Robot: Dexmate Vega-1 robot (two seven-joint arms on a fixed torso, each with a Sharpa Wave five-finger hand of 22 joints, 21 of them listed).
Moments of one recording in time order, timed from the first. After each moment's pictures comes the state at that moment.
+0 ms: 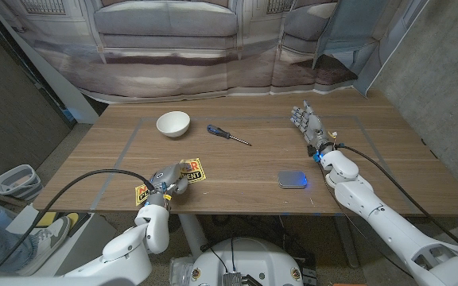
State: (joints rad) left arm 1.34 0.90 0.58 -2.26 0.39 0.88 0.50; left_hand 1.17 0.17 0.46 -0.16 0.19 0.45 -0.05 0.25 0.20 0.41 -0.13 0.24 0.20 0.33 -0.04 0.27 0.25 0.27 -0.03 0.40 0.22; right arm -0.87 -0.46 -0.39 -1.28 0.65 0.35 0.03; right_hand 0.15 0.04 0.17 0.02 0.22 0.26 0.04 0.20 0.18 0.26 0.06 0.22 0.18 0.14 0.00 0.19 0.19 0.21 -0.04 0.21 0.18
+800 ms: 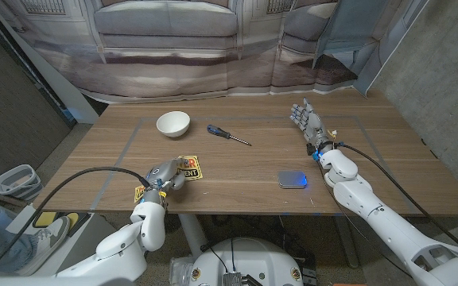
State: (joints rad) left arm 1.36 0.92 0.53 -2.27 0.36 0.83 0.52; left_hand 1.18 0.17 0.47 -0.15 0.19 0.45 -0.05 0.25 0.20 0.41 -0.13 0.24 0.20 0.34 -0.04 0.27 0.26 0.27 -0.03 0.42 0.22; right arm -0.88 -0.45 -0.39 -1.30 0.64 0.36 0.01; right_hand 0.15 0.04 0.17 0.02 0.22 0.26 0.04 0.20 0.18 0.26 0.06 0.22 0.18 0.14 0.01 0.19 0.19 0.21 -0.04 0.21 0.18
